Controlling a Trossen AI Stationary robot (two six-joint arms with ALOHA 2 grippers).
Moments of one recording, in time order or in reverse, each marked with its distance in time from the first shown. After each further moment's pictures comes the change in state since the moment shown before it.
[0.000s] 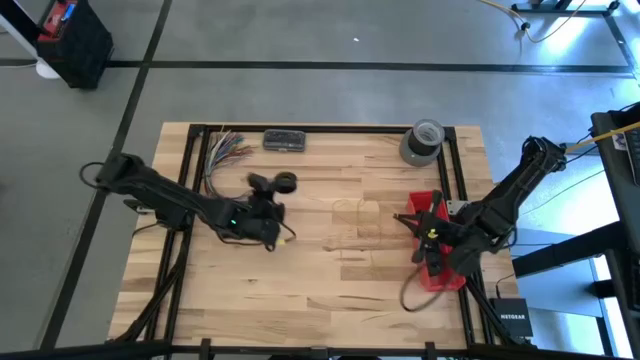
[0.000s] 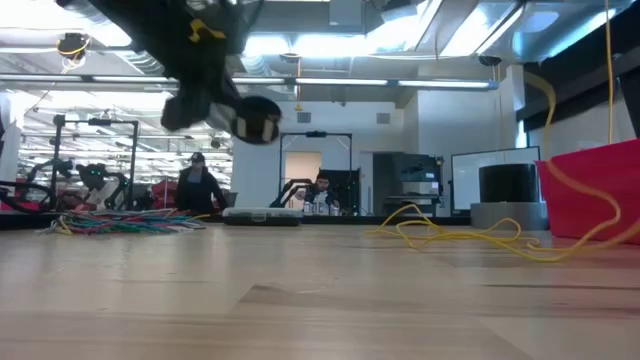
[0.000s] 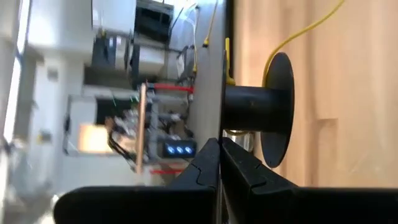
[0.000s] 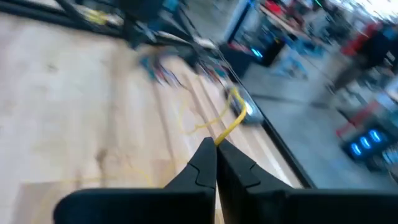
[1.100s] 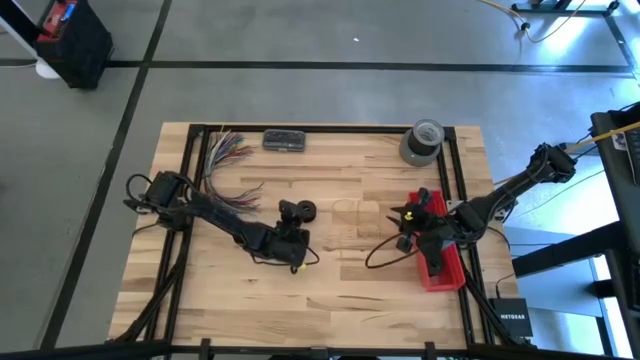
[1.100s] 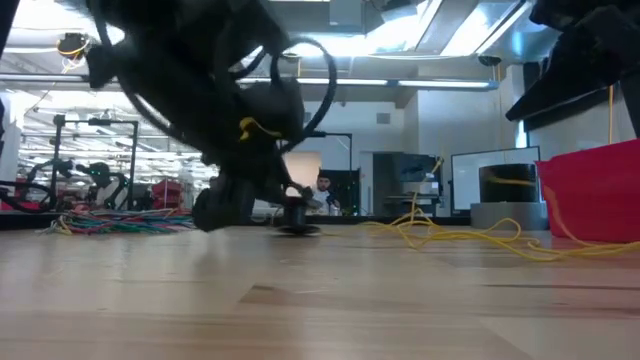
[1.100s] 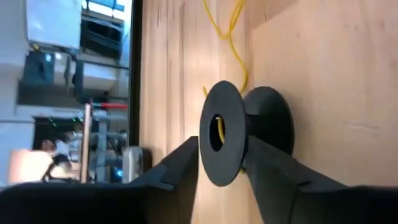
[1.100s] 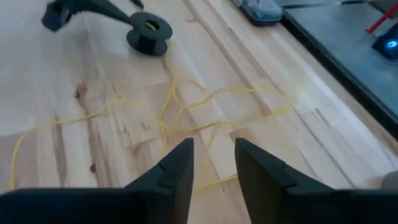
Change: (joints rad) left arm -0.031 0.453 0.086 0.341 0.216 -0.060; right arm -0.259 0.003 -0.225 0.039 -0.293 0.277
